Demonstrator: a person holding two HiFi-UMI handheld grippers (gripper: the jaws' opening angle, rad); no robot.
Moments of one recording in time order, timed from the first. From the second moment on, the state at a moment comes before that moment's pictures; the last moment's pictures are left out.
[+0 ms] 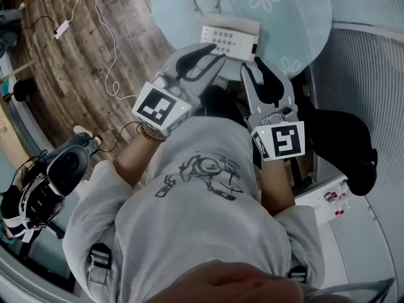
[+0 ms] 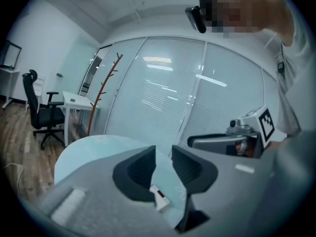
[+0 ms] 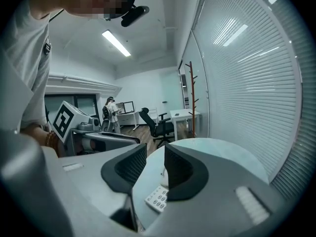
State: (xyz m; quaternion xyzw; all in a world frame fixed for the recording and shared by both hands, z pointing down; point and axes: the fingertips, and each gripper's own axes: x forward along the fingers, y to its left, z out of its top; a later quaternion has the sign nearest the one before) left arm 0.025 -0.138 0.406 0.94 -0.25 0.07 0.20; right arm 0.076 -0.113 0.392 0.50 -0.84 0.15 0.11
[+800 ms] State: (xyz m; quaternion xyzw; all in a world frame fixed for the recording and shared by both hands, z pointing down) left arm 0.027 -0.183 0.619 0.88 -0.28 0.20 0.32; right arm 0.127 -0.156 0.581 0.52 -0.80 0.26 0.17
